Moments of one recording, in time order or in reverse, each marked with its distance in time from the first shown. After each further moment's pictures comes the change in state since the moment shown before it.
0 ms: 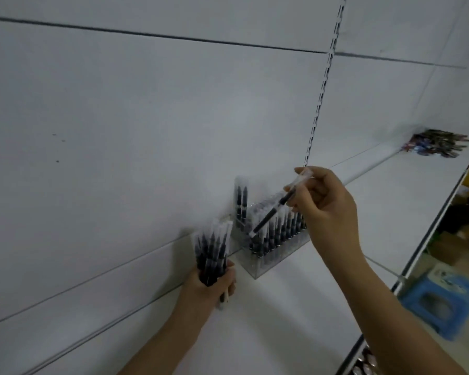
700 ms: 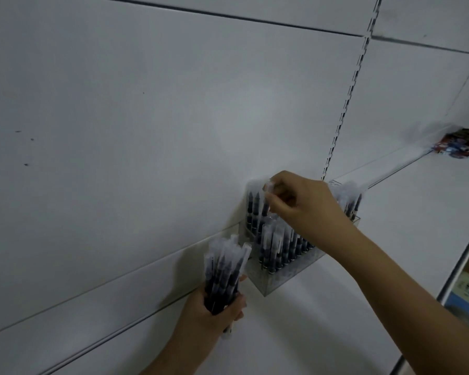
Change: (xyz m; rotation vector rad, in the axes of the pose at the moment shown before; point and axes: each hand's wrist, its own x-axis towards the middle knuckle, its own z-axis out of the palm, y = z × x) left_hand 0.002 -0.009 -0.001 0.029 -0.061 -0.004; right_hand 0.061 0.040 0.030 -0.563 -0.472 -0.152
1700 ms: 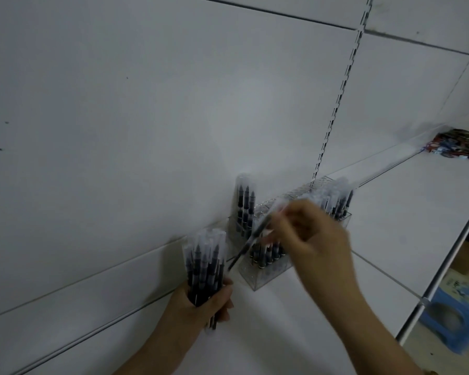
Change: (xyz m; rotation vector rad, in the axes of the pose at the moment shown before) left_hand -0.004 0.006 0.000 -0.023 0.012 -0.004; right_hand -0.074 -0.031 0.007 0.409 0.260 0.204
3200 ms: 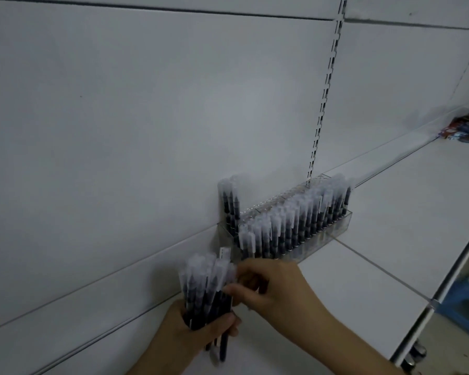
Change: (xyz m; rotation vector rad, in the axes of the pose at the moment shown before) left_hand -0.011 0.000 0.012 0.201 0.010 -0.037; right_hand -0.012 0.054 0.004 -0.181 -0.521 -0.091
